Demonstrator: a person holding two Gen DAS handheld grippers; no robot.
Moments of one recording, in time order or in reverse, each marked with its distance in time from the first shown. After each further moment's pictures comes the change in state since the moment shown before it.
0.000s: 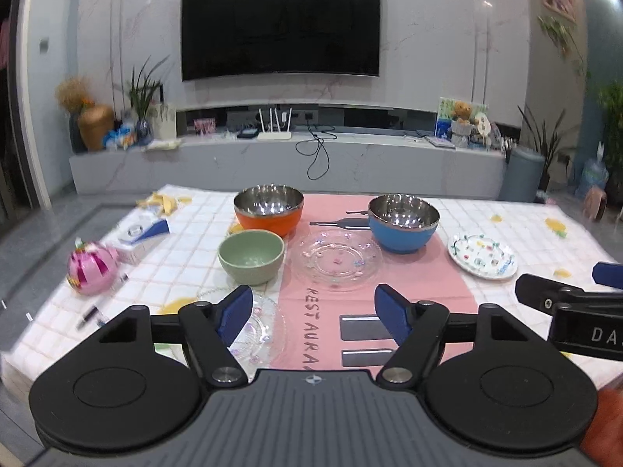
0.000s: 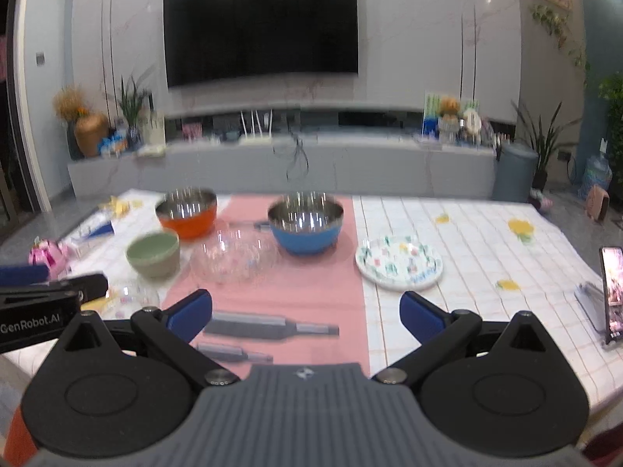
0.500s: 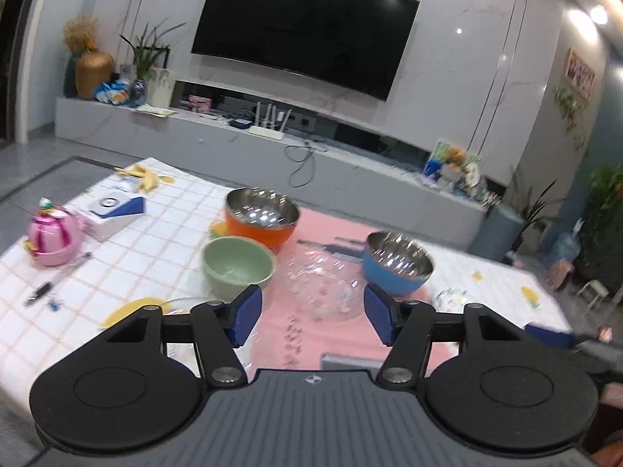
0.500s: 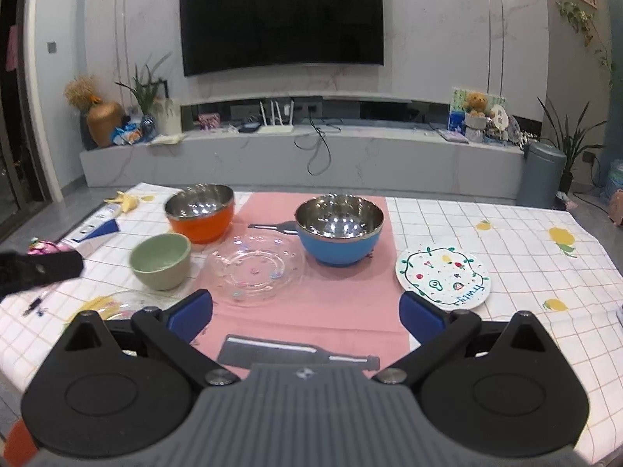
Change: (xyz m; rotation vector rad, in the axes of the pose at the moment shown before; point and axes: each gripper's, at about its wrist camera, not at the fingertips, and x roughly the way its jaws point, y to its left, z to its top) left arm 0.042 0.053 0.022 -0.233 -0.023 -0.157; right arm 0.084 0.025 0.021 -0.026 0.075 0.047
